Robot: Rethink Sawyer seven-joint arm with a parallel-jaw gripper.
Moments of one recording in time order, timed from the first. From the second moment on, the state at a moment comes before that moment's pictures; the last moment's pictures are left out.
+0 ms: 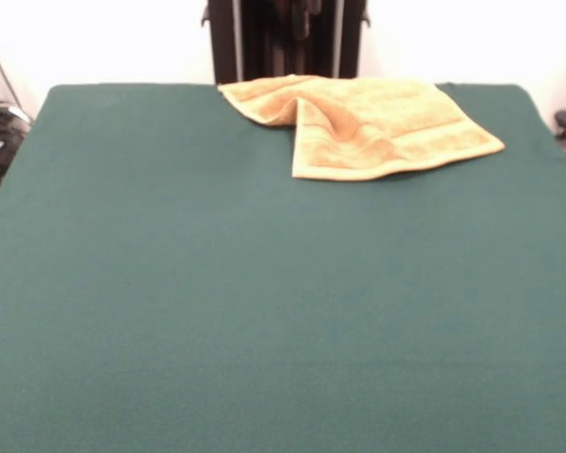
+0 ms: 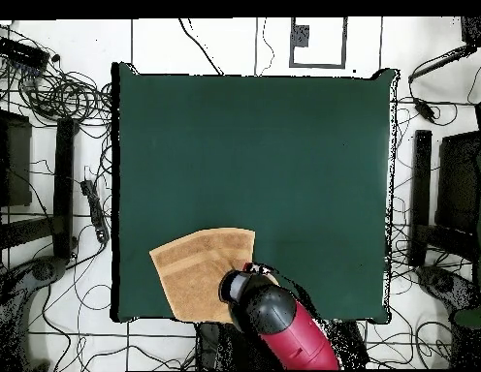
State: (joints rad) arm -0.01 -0.81 -0.37 2.22 0.60 0.46 2.77
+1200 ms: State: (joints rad) arm -0.18 -0.60 -0.12 2.23 0.65 0.02 2.77
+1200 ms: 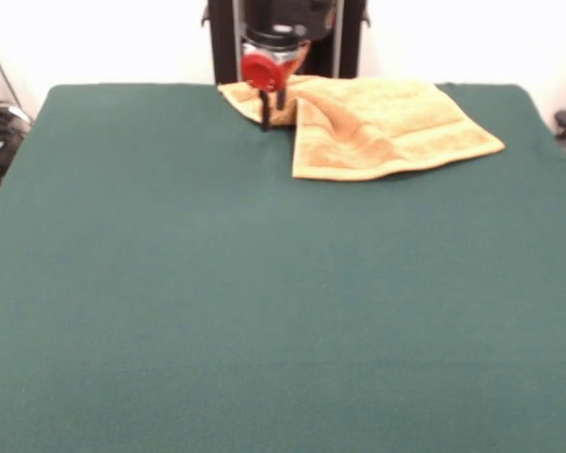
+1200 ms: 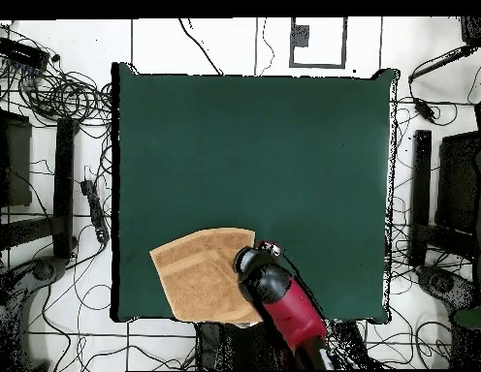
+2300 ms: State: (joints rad) arm -0.15 -0.67 -0.21 2.23 0.65 0.20 2.77
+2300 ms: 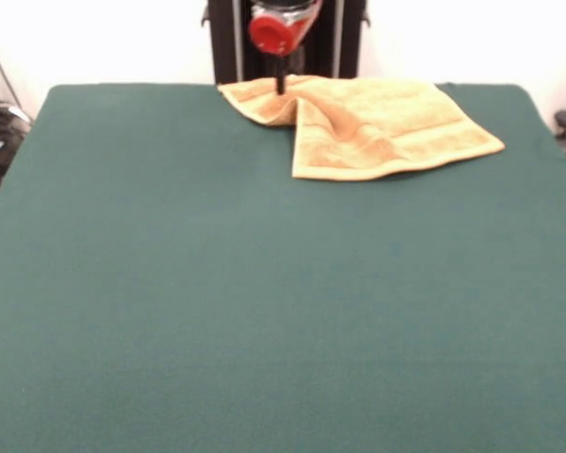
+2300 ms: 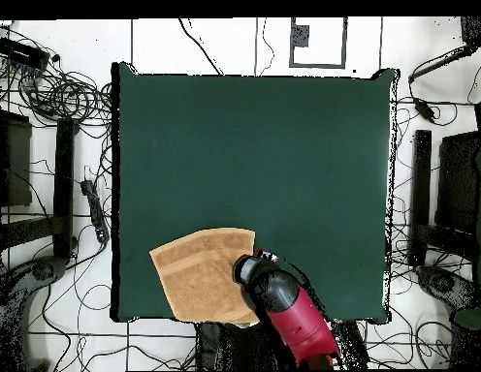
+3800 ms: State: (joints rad) arm -0.28 -0.54 0.00 2.25 0.69 -0.09 2.77
